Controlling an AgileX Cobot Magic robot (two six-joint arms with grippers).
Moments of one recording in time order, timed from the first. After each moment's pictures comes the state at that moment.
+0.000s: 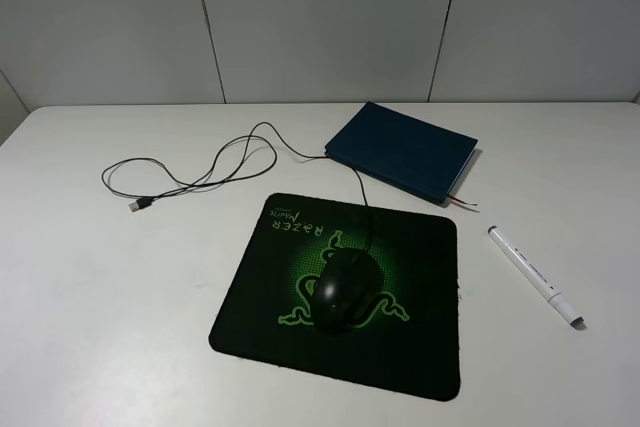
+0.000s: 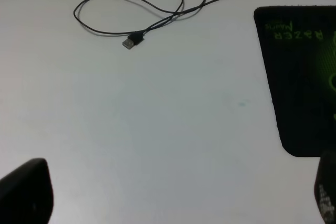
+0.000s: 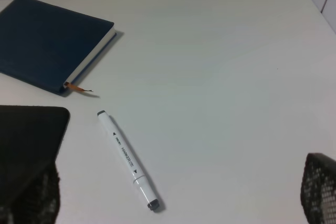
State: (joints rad) left arm -0.09 -0.01 -0.49 -0.08 1.06 0.12; right arm -0.12 -0.01 -0.49 0.02 1.03 0.00
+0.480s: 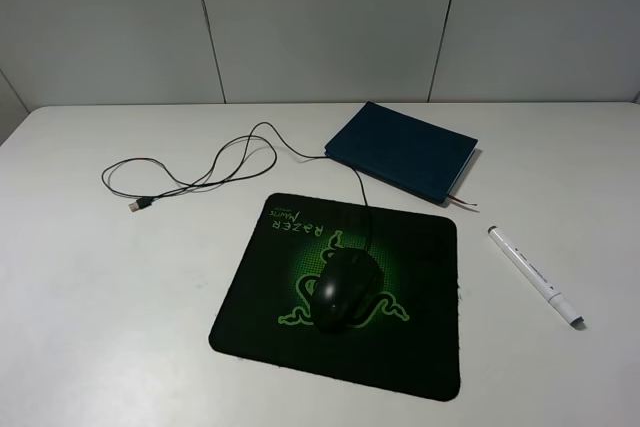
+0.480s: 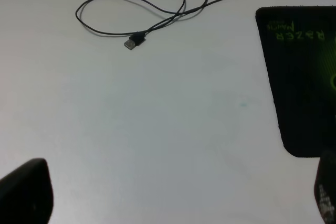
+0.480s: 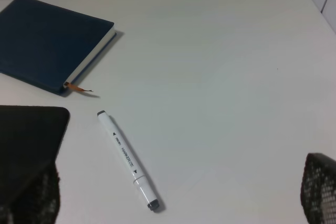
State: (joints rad) left arm -0.09 -0.01 -0.49 -0.08 1.06 0.12; right arm -0.12 -0.01 -0.49 0.02 1.03 0.00
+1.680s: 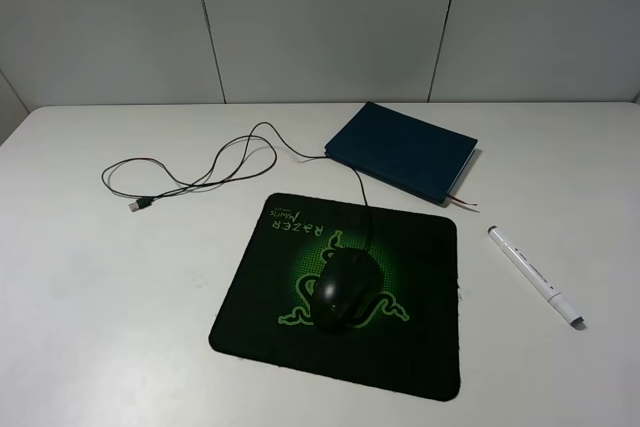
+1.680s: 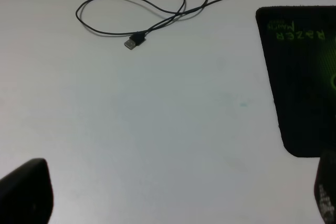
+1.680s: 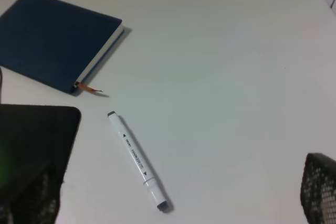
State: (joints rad) left arm -0.09 -0.01 -0.49 -0.08 1.06 0.12; right arm -0.12 0.26 -0.66 0.04 1.03 -0.02
